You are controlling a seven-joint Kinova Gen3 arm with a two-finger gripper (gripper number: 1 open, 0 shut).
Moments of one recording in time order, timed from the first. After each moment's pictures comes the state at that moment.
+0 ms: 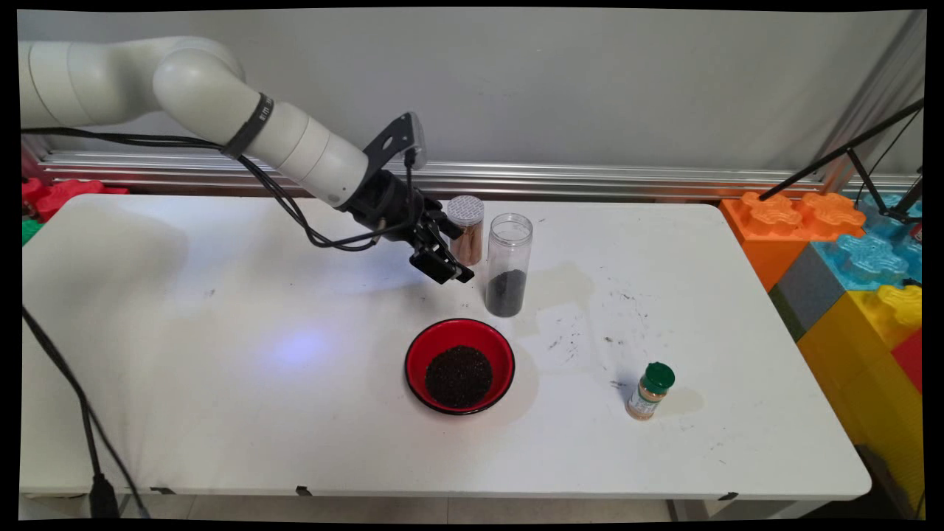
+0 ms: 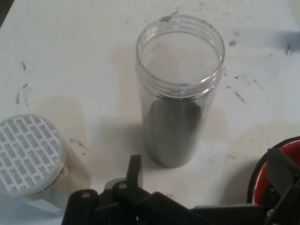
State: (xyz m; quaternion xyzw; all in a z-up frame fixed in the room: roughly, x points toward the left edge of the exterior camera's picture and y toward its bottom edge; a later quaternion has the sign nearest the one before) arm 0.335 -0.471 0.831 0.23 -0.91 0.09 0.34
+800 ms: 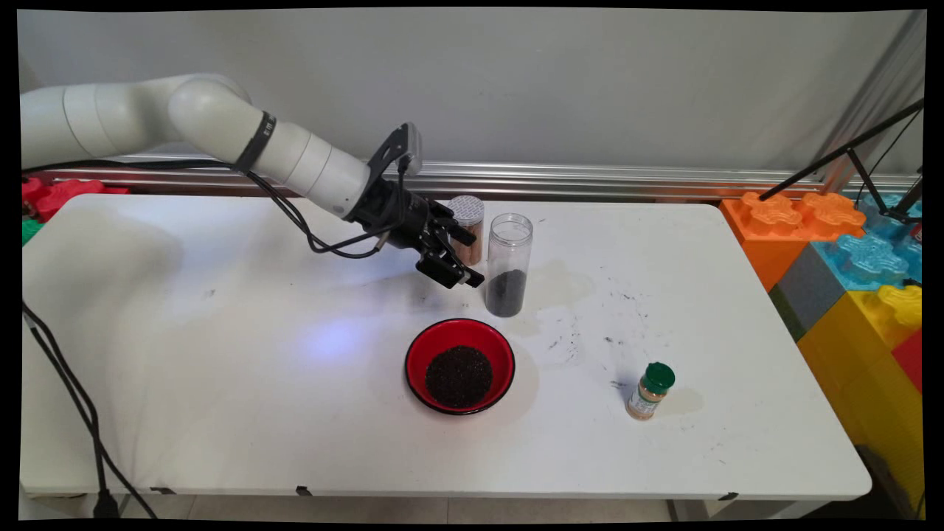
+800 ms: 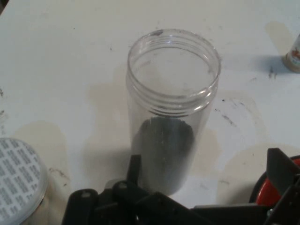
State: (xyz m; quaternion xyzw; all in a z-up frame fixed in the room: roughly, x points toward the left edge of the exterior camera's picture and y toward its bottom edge) arm 0.345 -0.483 0.799 0.21 -0.89 0.07 0.40
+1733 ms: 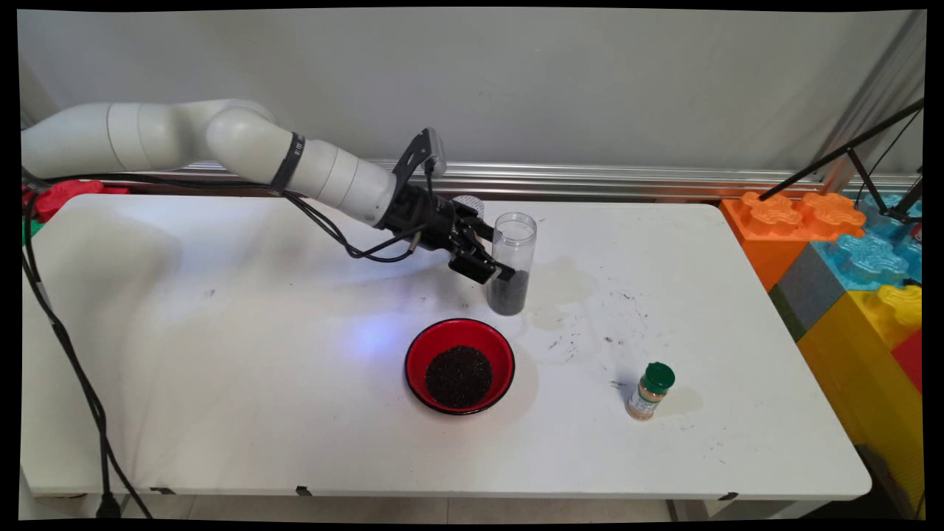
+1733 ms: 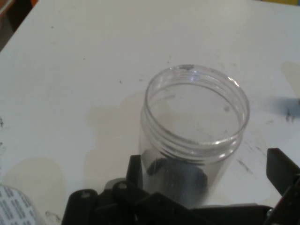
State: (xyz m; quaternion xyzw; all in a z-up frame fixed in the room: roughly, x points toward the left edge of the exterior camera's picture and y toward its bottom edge) arm 0.321 -0.499 0.775 0.23 -0.86 0.08 0.45
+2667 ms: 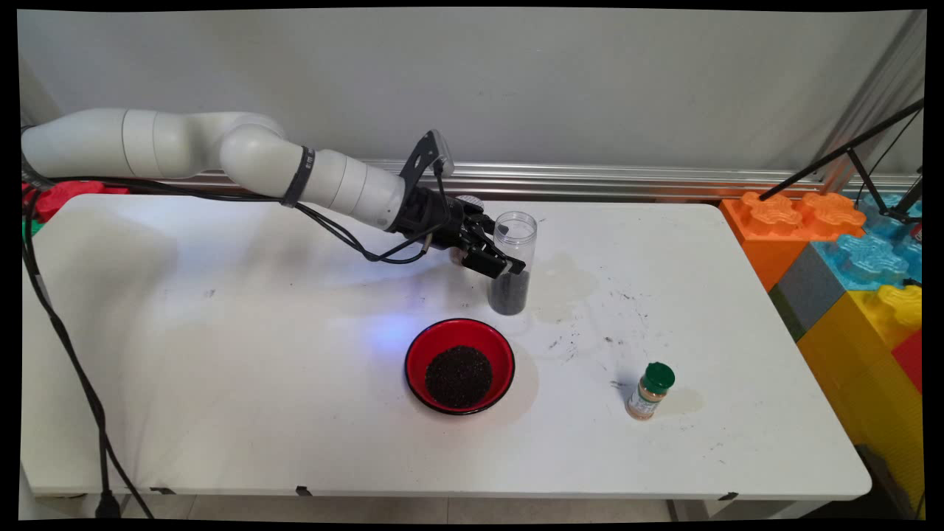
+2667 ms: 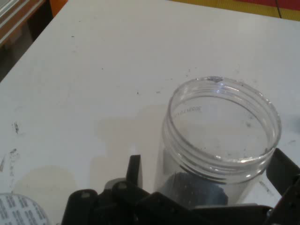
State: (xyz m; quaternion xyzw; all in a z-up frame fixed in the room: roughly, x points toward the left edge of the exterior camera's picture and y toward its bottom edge) arm 0.313 -0.504 0.762 0.26 -0.84 0.10 0.46
